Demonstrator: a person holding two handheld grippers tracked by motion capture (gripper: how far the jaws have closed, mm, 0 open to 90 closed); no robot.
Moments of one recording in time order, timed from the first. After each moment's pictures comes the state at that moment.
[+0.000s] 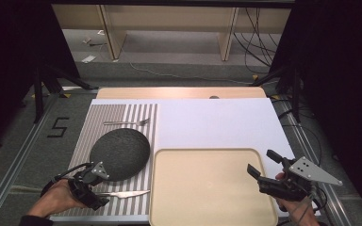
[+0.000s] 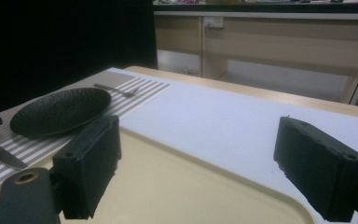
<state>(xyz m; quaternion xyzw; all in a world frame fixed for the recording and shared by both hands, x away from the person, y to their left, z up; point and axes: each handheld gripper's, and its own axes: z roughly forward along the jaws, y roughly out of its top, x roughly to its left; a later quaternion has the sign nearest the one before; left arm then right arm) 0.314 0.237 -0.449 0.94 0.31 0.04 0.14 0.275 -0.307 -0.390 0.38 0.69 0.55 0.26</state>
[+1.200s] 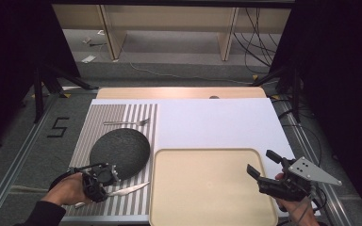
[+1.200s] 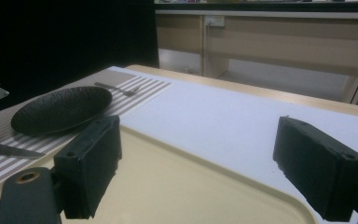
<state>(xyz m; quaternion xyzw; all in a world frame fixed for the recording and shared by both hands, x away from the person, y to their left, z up) 0.330 0.208 -0.459 0.97 0.25 0.01 0.00 0.275 -0.306 -0.391 0.38 0.69 0.55 0.26</state>
